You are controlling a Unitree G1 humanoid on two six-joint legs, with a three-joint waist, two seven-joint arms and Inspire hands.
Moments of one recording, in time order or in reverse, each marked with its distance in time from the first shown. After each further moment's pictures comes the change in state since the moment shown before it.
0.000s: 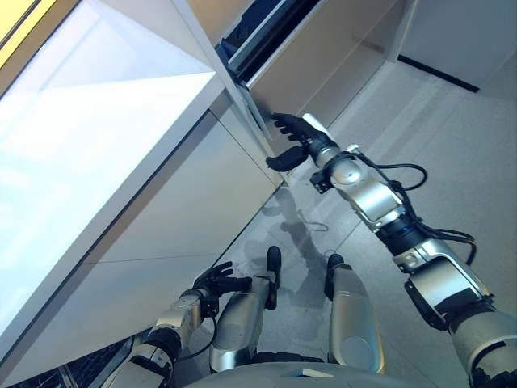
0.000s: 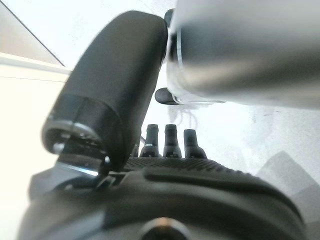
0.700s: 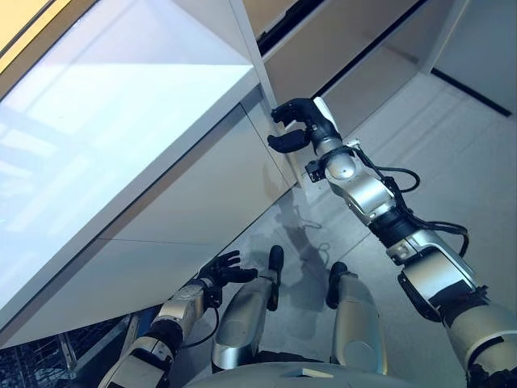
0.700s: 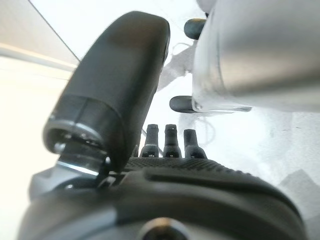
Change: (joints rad) left arm -0.033 0.012 0.001 -0.073 0.008 0.025 -0.007; right arm 0.085 -0.049 -0.130 0.079 0.069 -0.228 -0.290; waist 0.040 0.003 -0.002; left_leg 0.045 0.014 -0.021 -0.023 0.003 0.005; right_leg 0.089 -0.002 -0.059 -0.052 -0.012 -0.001
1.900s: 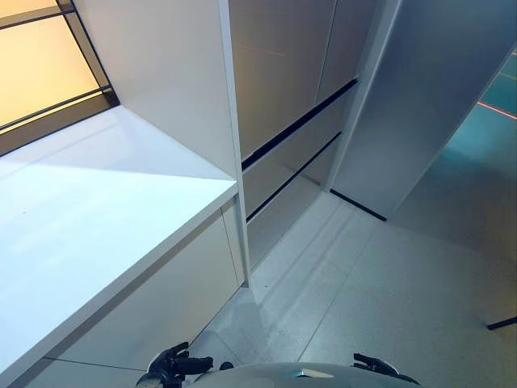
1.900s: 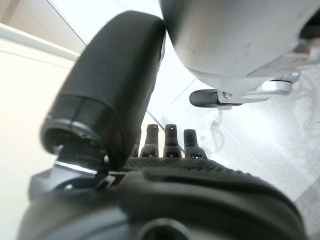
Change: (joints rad) left arm 0.299 0.026 0.162 0.368 0.156 -0.225 0.000; right arm 0.860 0.175 -0.348 0.813 -0.050 -0.113 0.334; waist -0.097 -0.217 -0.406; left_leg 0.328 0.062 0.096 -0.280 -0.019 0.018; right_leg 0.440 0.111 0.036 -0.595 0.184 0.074
